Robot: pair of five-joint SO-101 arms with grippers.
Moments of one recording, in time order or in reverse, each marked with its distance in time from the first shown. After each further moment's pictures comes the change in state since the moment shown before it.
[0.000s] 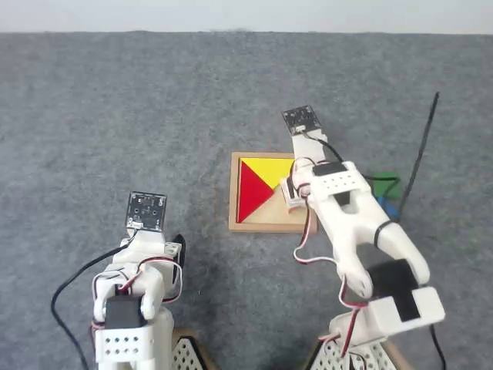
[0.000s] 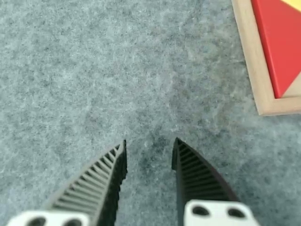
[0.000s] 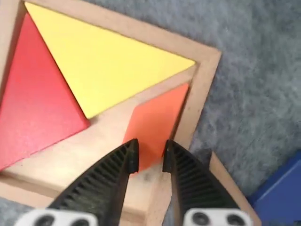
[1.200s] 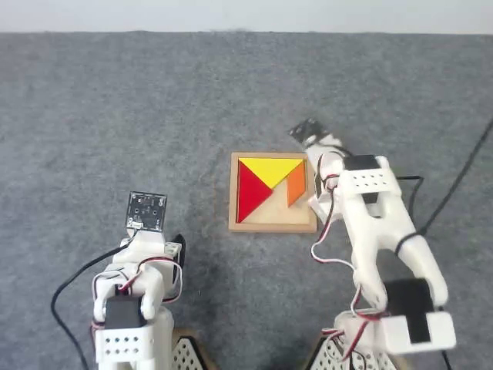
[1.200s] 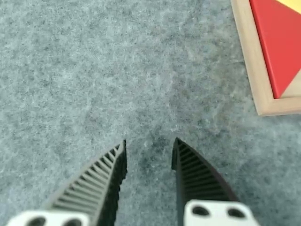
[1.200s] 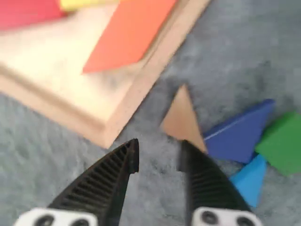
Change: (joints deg) left arm 0.0 0.0 0.0 0.0 0.0; right arm 8.5 -8.6 -0.4 19.8 26.3
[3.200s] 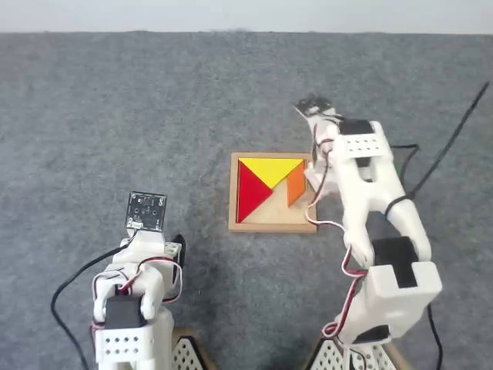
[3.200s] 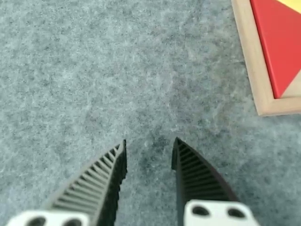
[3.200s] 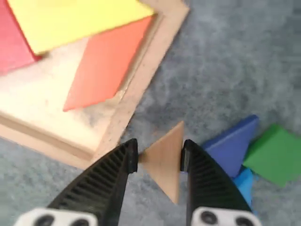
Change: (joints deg) left arm 0.0 0.0 0.0 0.0 0.0; right arm -0.4 17.2 -23.9 10.1 -8.8
